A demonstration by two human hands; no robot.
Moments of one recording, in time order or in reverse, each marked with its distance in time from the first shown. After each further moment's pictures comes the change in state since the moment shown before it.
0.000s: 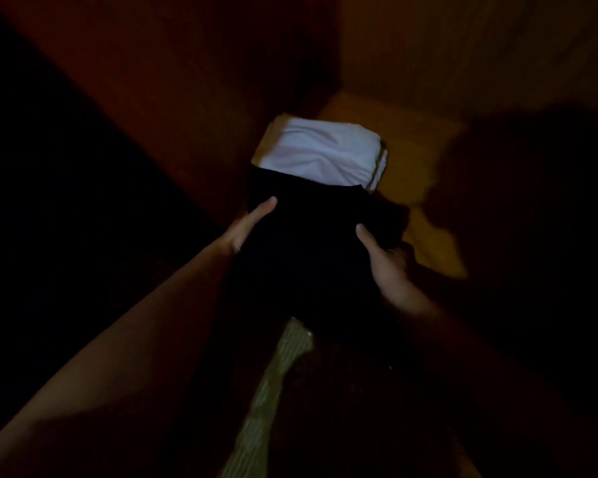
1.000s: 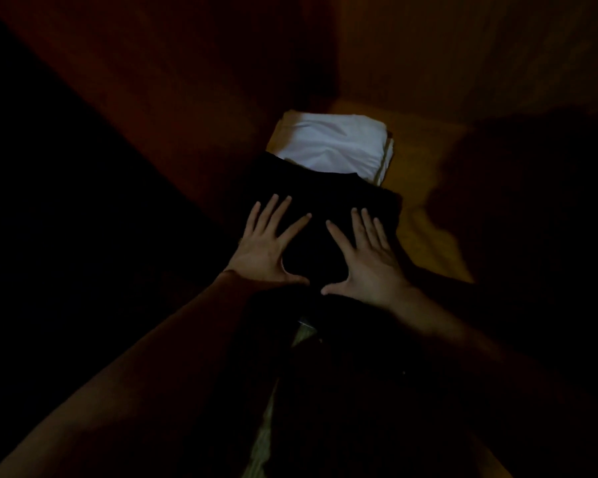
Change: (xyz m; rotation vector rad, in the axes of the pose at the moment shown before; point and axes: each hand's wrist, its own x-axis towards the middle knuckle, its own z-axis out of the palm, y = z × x) left_hand 0.001 -0.030 -0.010 1.794 0.227 1.074; right_hand -0.010 -0.009 0.015 -1.376 -0.295 -0.885
